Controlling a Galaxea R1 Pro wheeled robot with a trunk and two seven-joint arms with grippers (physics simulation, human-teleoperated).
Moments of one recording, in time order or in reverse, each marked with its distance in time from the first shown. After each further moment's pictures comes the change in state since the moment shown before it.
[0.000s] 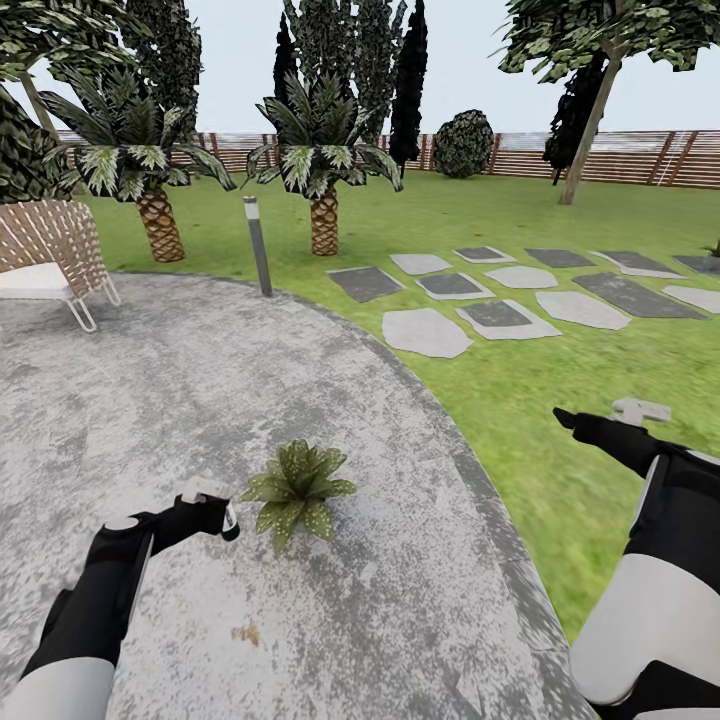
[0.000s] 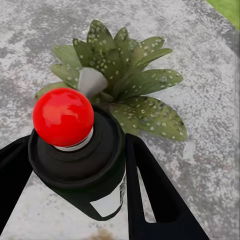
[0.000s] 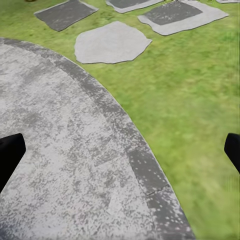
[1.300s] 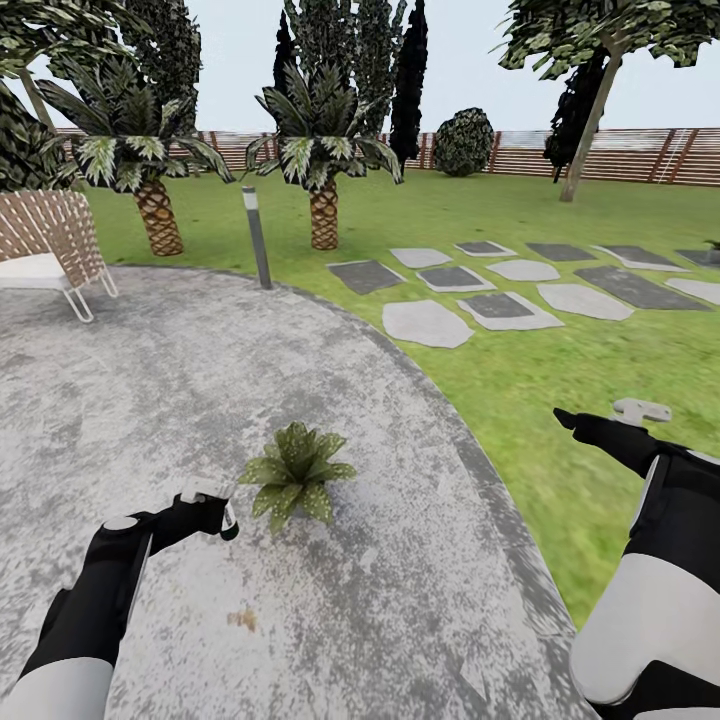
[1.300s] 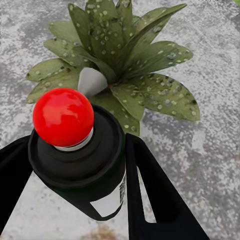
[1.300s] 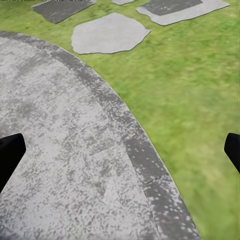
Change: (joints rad) left arm 0.001 0.004 -0.001 -0.005 -0.001 0.000 0.000; right arm 0.000 -0.001 -0.001 0.001 0.000 0.002 0.000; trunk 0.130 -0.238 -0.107
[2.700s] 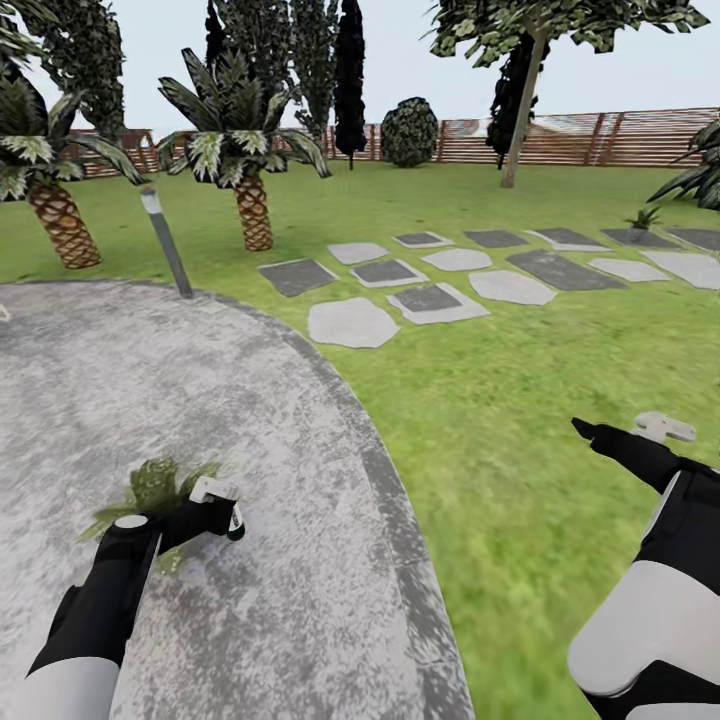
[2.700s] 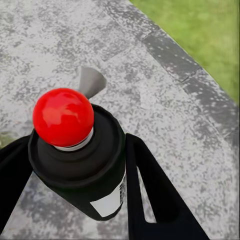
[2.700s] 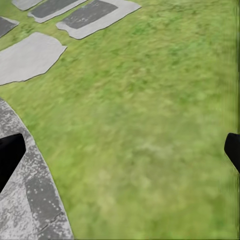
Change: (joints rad) left arm 0.000 -0.005 -0.043 0.003 -0.001 0.001 0.005; right arm 0.001 0.006 -0.117 -0.002 0.004 0.000 0.001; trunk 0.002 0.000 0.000
